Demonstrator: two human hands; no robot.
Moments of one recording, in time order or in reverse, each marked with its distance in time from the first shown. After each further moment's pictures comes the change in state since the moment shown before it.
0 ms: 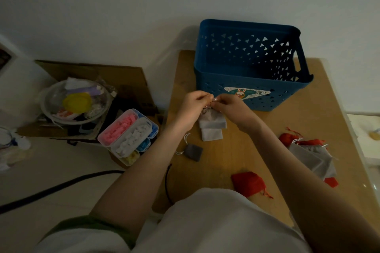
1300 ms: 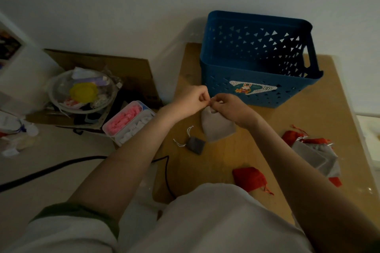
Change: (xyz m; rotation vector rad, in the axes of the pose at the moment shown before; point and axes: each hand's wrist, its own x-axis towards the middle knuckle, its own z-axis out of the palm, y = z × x) left_hand -0.007 0.008 -0.029 0.732 -0.183 0.232; right_hand 0.003 0.002 0.009 -0.227 -0.134 0.063
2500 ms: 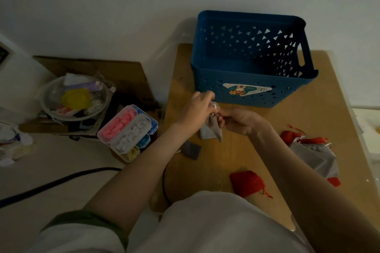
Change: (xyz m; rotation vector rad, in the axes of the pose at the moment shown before) left_hand 0.017 0.000 0.050 0.132 0.216 0.185; right_hand 0.013 0.045 -0.012 1.045 -0.218 0.373
